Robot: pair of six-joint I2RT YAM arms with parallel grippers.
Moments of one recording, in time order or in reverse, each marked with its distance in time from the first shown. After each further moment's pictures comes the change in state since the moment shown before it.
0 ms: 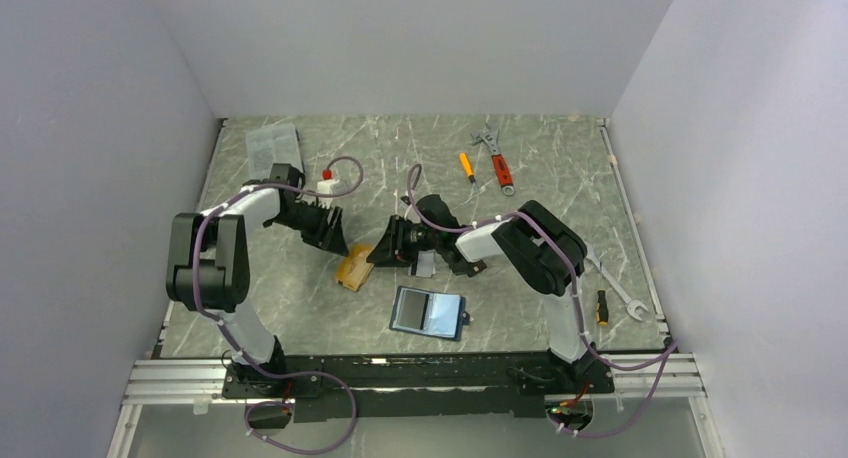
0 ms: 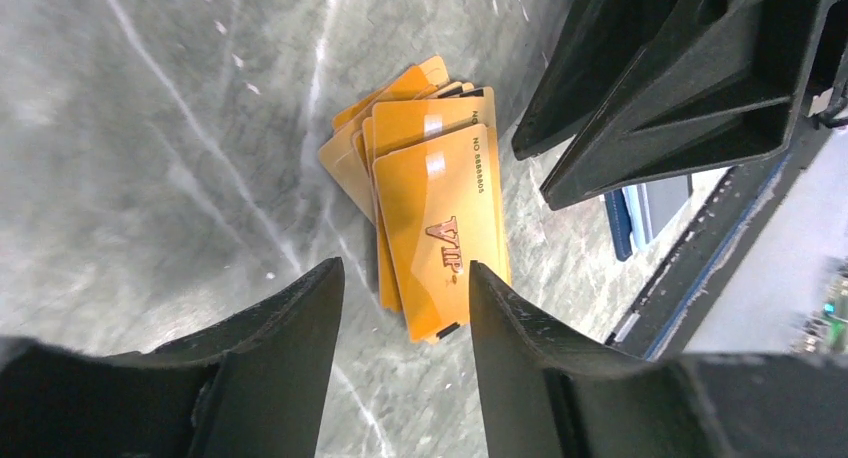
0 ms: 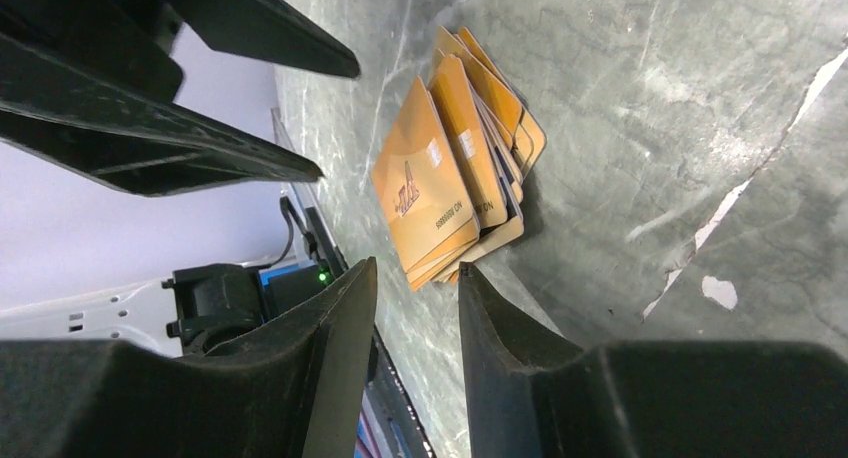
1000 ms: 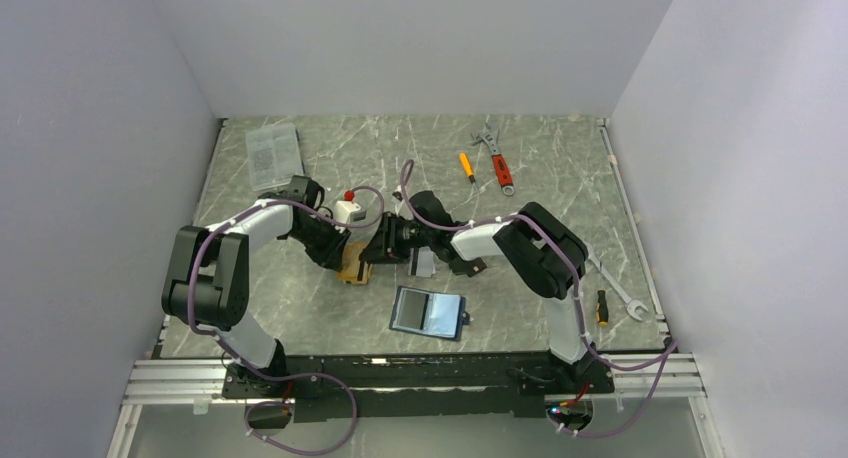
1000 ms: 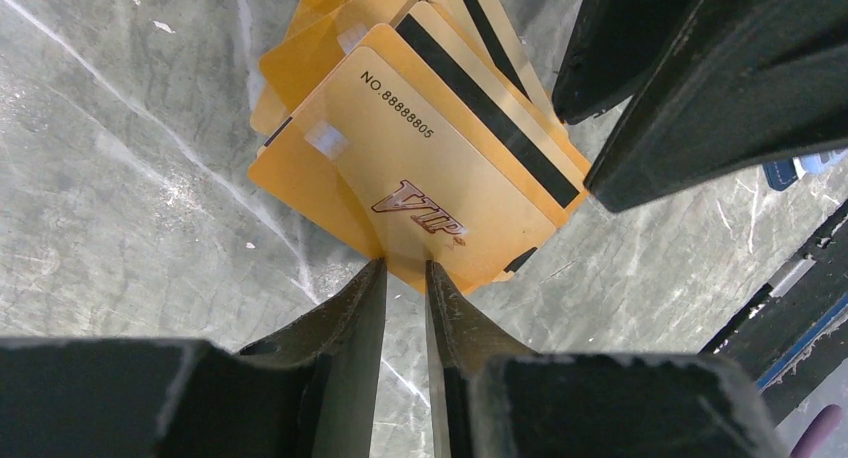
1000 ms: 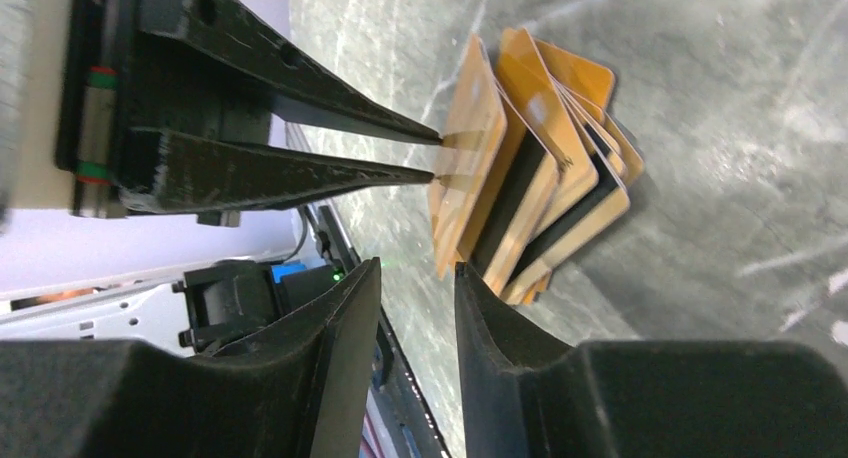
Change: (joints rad) left arm -0.135 -0.121 -0.106 0.016 -0.265 0.198; right arm 0.032 -0.031 0.040 -0.047 0.018 -0.027
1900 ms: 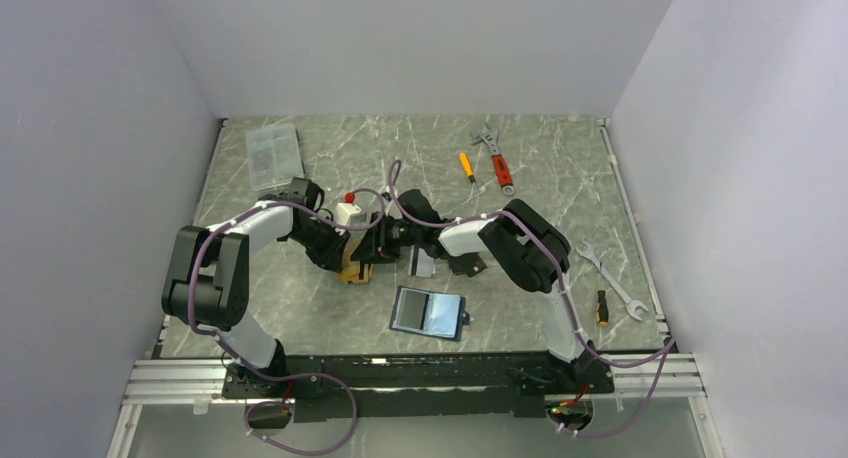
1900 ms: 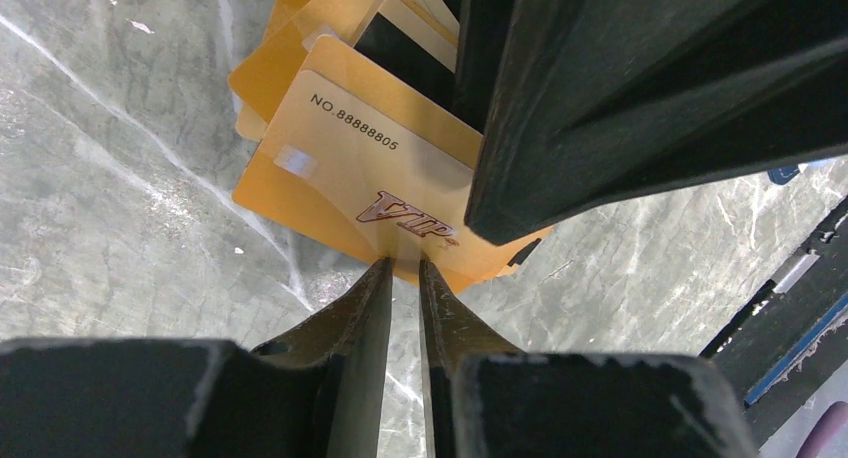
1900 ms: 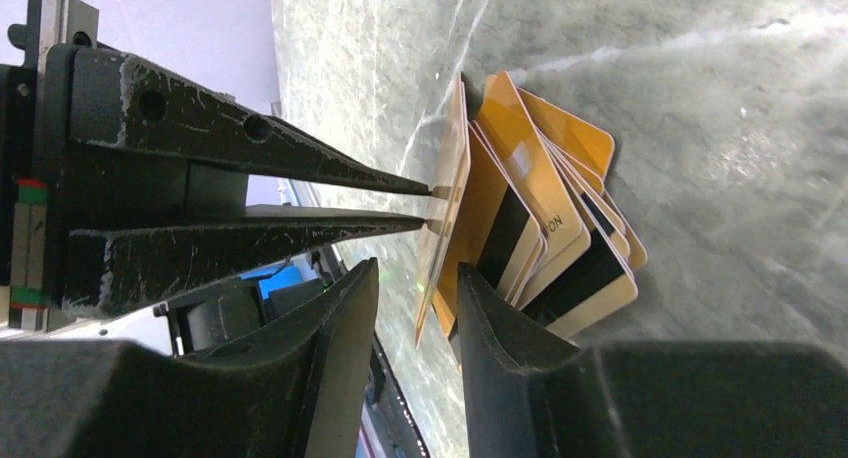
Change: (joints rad) left arm 0.000 -0.001 -0.016 0.012 0.011 0.016; right arm 0.019 0.107 0.129 -0.043 -0.017 -0.003
